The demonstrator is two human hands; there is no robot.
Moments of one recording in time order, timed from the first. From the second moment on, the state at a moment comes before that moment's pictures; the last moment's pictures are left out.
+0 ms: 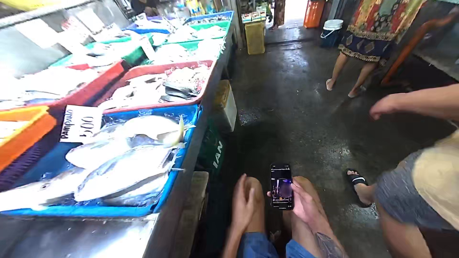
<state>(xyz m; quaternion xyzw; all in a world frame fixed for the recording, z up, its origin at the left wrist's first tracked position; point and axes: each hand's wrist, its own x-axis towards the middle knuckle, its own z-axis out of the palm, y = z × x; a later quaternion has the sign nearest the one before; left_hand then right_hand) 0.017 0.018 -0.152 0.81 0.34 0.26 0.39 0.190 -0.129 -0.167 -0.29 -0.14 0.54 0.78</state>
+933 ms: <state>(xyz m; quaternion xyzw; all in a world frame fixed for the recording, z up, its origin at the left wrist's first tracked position) 0.112 0.107 -0.173 0.81 0.45 -0.20 0.31 0.196 -0.111 -0.176 -0.34 -0.10 0.57 0.75</state>
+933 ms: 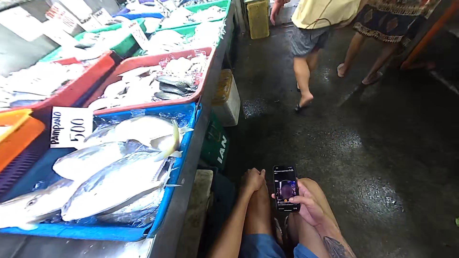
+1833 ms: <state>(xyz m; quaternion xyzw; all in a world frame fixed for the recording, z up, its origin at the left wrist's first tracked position) 0.109 0.114 -0.183 0.82 0.42 -0.19 0.33 0.201 -0.115 -0.179 -0.33 -0.11 0.56 0.76</state>
